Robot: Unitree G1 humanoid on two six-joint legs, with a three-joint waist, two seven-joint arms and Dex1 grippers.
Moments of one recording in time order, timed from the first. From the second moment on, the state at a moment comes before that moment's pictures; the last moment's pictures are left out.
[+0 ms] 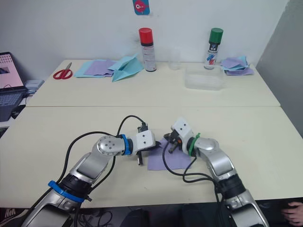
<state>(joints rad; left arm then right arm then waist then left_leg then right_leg) -0.46 0.54 -0.40 0.01 0.11 0.25 -0.89 -0.48 -0.22 0.25 0.05 0.14 0.51 0.65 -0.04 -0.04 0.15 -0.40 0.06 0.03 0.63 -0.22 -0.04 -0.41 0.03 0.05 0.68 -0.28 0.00</state>
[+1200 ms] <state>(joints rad) -0.30 0.69 -0.23 -0.13 0.02 0.30 -0.95 -0.56 -0.17 0.29 0.33 0.06 0.36 0.66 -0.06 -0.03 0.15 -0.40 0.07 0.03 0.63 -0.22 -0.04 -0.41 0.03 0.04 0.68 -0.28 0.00</state>
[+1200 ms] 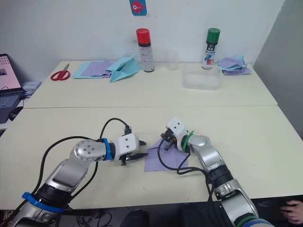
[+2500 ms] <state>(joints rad) -0.16 0.48 -0.11 -0.17 -0.24 0.56 -0.71 -0.52 -0.16 0.28 0.27 0.06 0.40 0.65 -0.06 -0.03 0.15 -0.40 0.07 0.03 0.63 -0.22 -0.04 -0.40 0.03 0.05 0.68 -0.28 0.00</state>
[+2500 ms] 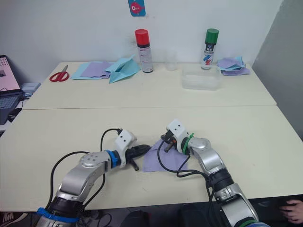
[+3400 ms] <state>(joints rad) -0.23 0.43 -0.21 -0.07 -0.19 0.45 -0.66 -0.48 -0.13 0.31 0.22 0.07 0.41 0.67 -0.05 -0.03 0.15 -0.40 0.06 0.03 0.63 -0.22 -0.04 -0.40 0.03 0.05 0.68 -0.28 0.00</state>
